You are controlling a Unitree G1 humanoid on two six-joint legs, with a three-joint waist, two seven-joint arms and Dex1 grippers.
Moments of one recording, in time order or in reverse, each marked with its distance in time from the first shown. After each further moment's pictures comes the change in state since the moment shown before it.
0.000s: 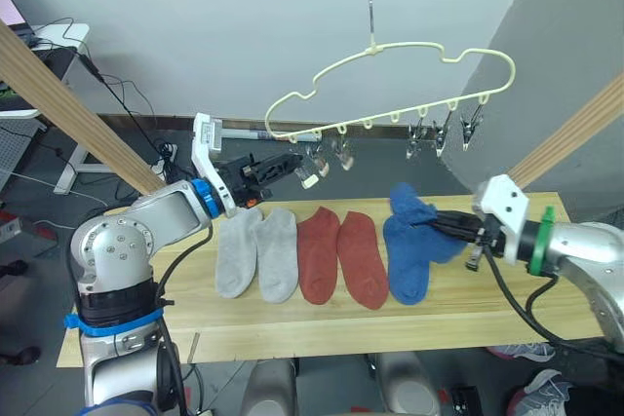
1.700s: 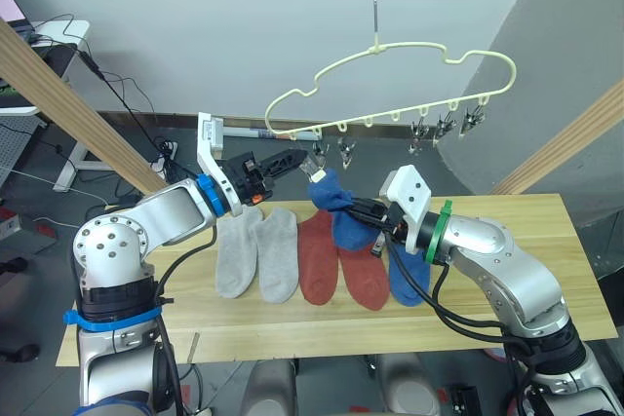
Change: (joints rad) left arm 0.005 0.044 -0.039 0.052 -0.344 -0.054 0.264; right arm -0.201 0.349 0.287 0.024 -0.110 0.050 -0.235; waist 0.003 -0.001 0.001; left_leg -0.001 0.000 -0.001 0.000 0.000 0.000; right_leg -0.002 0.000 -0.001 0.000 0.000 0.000
